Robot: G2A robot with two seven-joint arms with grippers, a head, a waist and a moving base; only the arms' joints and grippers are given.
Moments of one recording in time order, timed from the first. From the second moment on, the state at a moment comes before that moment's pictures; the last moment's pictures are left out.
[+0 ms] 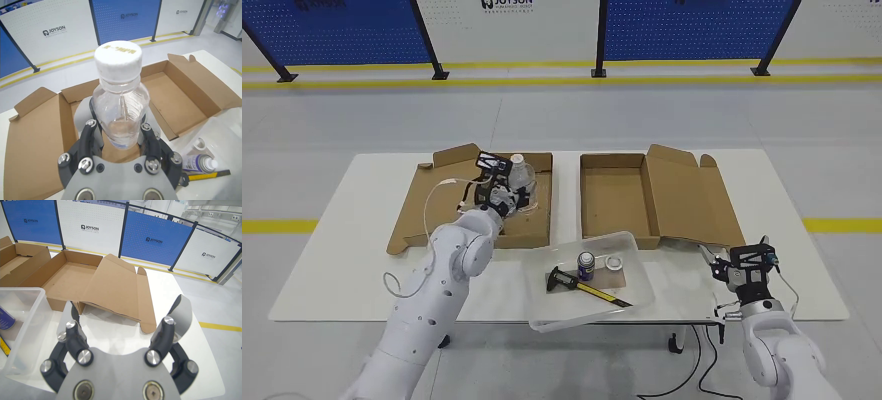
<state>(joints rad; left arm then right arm) 1.00 -1.26 -1.16 -1.40 1.16 -0.01 -0.36 -1.73 -1.15 1.60 -1.80 -1.33 0.00 0.00</state>
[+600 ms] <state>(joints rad) 0.83 -1.32 -1.11 -0.97 1.06 0.10 -0.17 -1.73 -1.15 1.60 -1.80 -1.33 0.00 0.00</state>
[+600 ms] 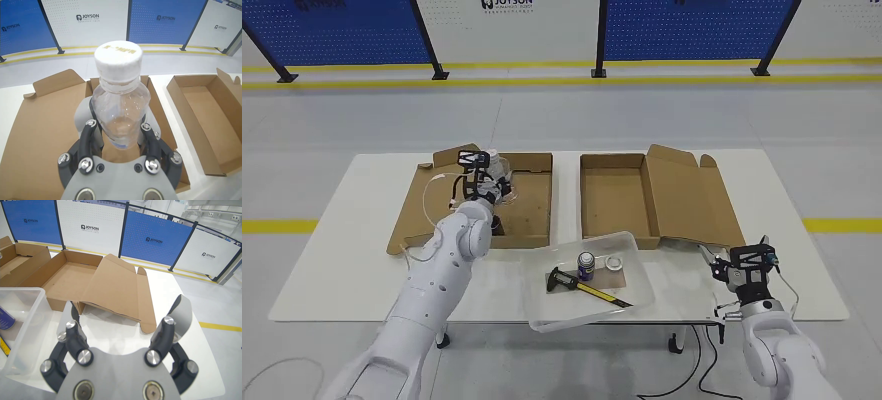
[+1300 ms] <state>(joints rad) 0.78 -1.36 -1.05 -0.76 1.16 0.17 -0.06 -1.73 -1.15 1.60 -1.80 -1.33 0.00 0.00</state>
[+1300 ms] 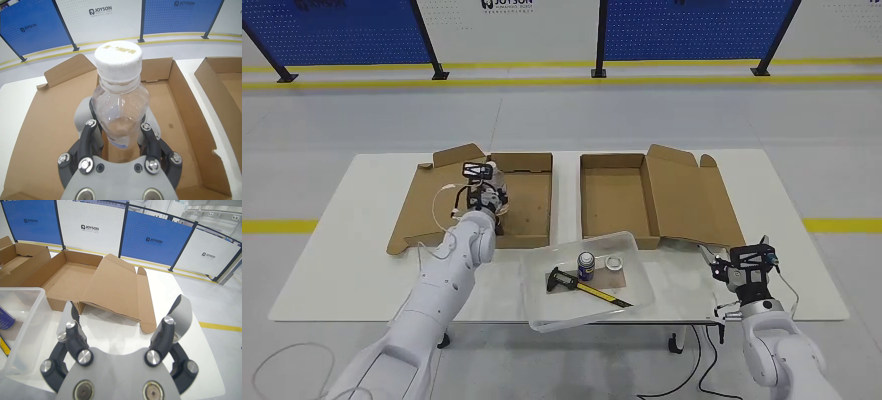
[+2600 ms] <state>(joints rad) 0.95 -1.32 -1.22 -1.37 1.21 0.04 -0.26 -1.73 -1.15 1.60 -1.80 -1.33 0.00 0.00</state>
